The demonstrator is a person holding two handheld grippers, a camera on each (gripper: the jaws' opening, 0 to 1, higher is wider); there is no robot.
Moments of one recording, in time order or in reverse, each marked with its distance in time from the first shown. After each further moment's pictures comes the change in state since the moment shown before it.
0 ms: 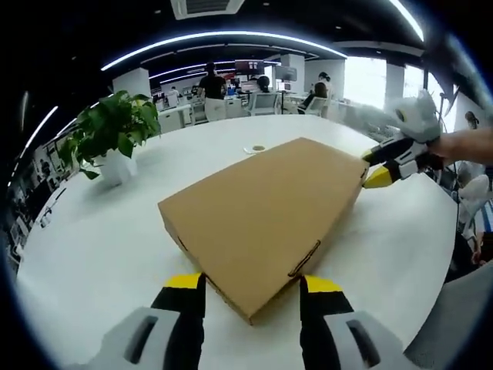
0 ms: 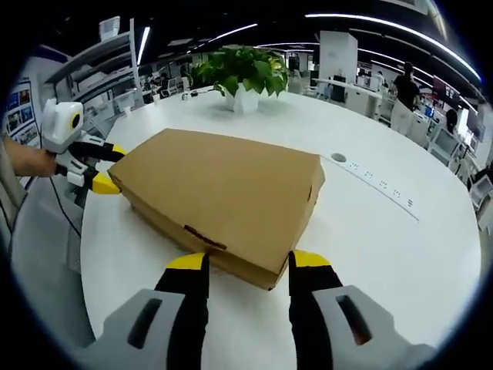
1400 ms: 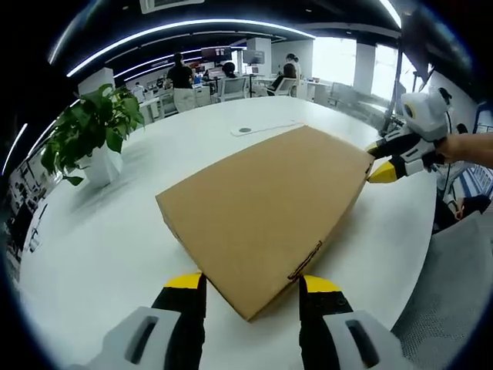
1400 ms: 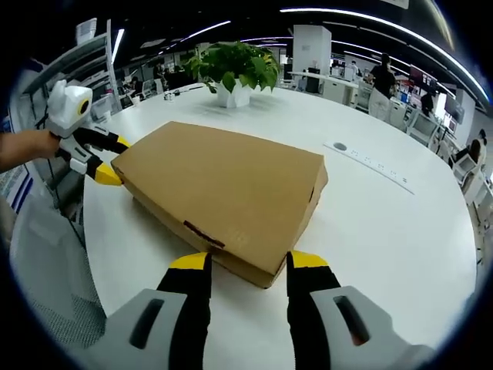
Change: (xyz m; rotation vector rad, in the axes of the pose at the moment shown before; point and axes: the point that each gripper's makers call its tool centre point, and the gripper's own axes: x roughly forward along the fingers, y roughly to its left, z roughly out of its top) left arm -0.027 0.045 -0.023 0.122 0.103 -0.155; right arm 0.001 0.074 -0.006 0.088 0.021 -0.134
